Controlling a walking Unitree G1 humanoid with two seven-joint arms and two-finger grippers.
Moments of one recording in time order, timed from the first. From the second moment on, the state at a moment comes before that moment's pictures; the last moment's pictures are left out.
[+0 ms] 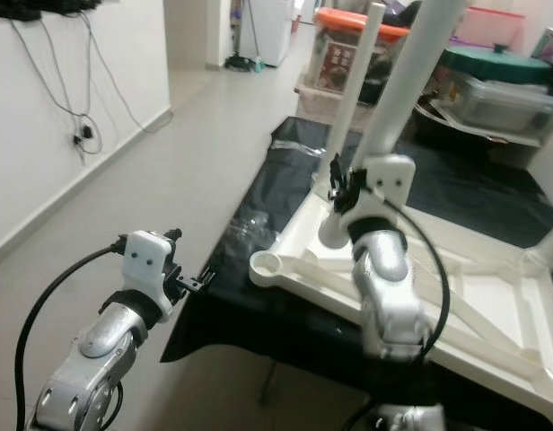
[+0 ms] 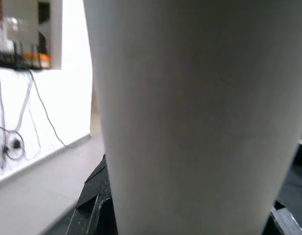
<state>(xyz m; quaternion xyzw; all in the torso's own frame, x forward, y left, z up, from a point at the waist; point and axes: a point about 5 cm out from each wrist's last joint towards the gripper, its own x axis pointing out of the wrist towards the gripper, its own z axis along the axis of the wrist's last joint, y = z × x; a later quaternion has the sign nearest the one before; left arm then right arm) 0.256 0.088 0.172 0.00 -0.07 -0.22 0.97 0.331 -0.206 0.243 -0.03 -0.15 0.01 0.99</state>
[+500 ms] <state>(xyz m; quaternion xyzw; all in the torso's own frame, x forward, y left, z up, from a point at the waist) 0.233 0.083 0.176 0.00 -0.05 -0.26 0.97 0.387 -0.195 0.261 0.06 -0.09 0.18 0.98</state>
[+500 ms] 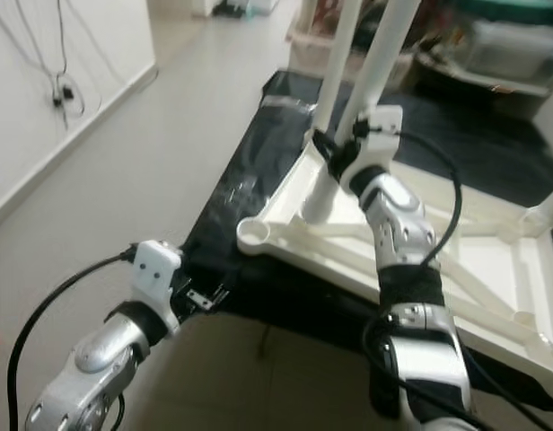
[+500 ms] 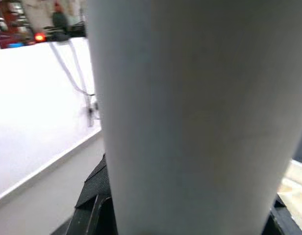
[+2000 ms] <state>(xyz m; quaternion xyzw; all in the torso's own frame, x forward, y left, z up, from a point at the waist) 0.213 0.080 0.176 -0.01 -0.01 -0.26 0.97 0.387 -0.143 0.291 0.02 -0.10 0.50 0.86</state>
